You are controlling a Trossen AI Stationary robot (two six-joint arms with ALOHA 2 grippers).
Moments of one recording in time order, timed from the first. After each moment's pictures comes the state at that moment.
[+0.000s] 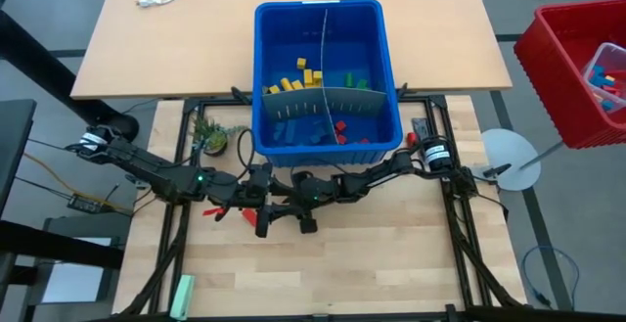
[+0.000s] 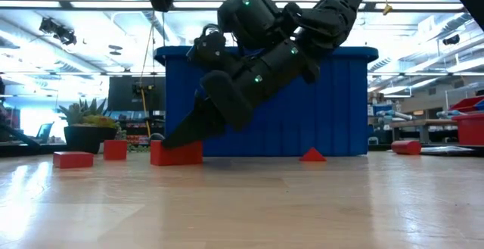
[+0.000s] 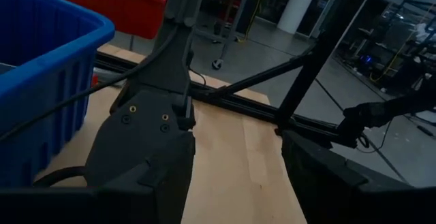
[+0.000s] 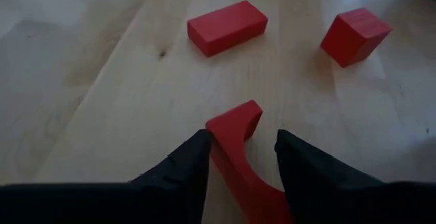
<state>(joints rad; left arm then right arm) -0.34 1.20 0.75 0.32 -0.30 -0.40 0.10 2.17 1.25 0.31 -0.01 -0.10</state>
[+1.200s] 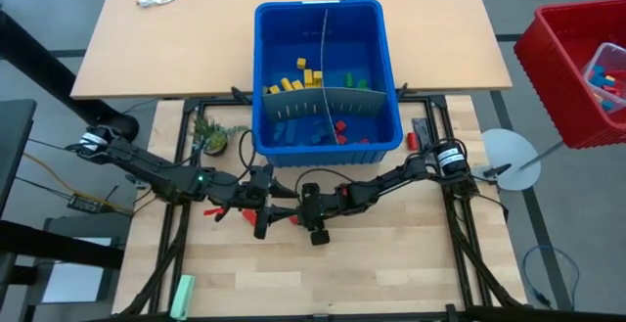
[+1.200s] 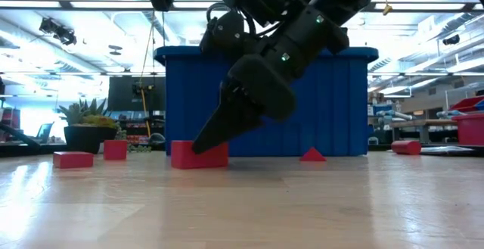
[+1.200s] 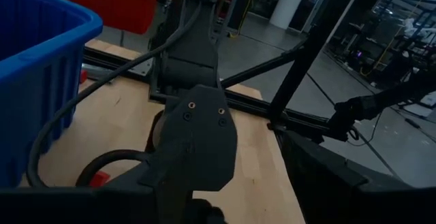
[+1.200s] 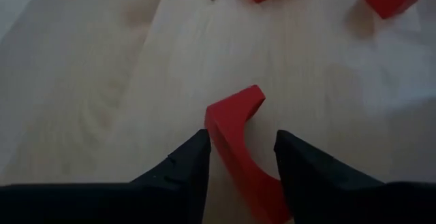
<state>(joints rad) -0.34 1.20 0.75 0.32 -0.26 -0.40 0.21 2.07 1.25 0.04 0.10 -0.06</state>
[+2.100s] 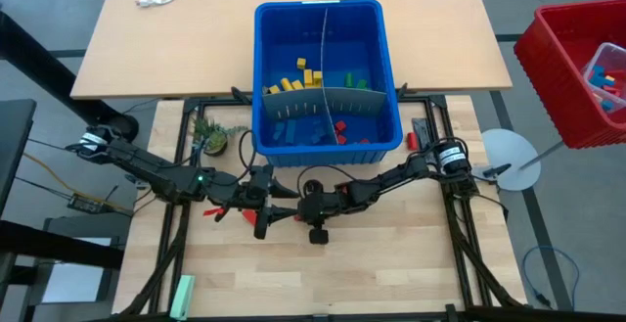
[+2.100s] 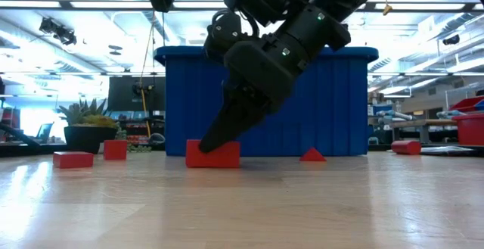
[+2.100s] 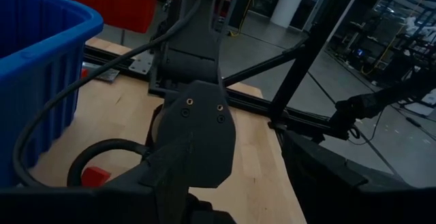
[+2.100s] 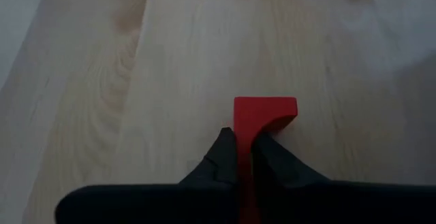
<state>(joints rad) -0.34 1.20 0.75 0.31 -0.26 -0.40 0.19 2.07 1.24 -0.02 0.08 0.13</state>
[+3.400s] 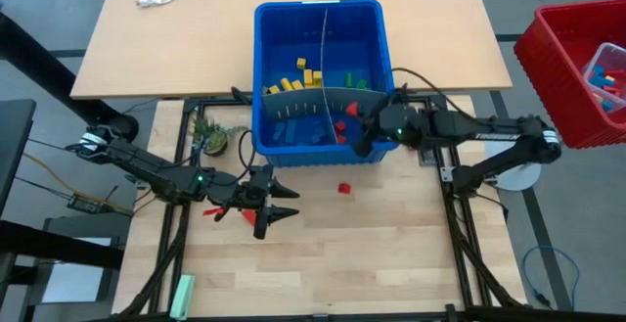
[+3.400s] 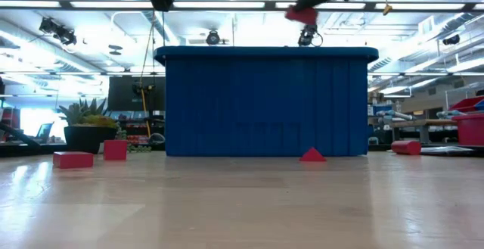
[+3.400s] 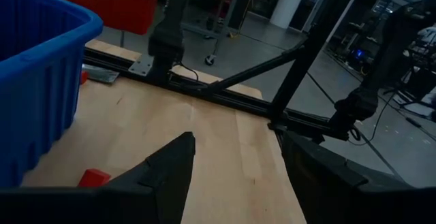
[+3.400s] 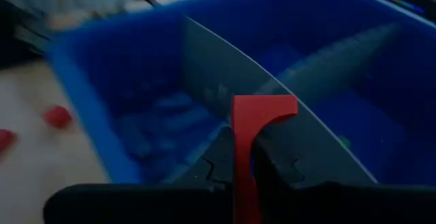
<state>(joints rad) -0.34 1.20 0.75 0.32 -0.26 -0.40 -0.05 1.25 1.24 -0.55 0.61 0.18</state>
